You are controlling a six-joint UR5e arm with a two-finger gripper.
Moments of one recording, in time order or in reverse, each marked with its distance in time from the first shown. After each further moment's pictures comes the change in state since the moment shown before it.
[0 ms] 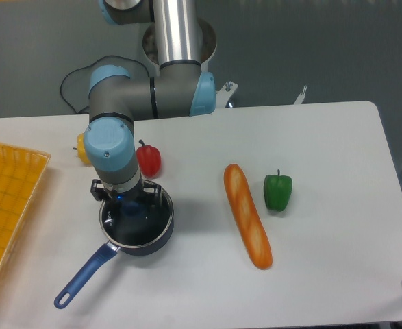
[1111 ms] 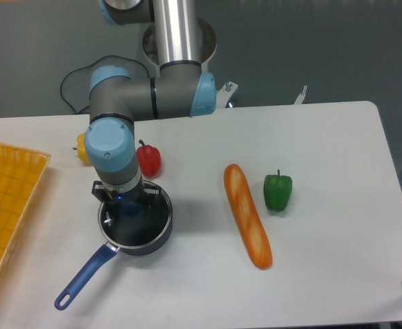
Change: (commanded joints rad) arm 0.002 -0.002 0.002 -0.002 -0.003 0.005
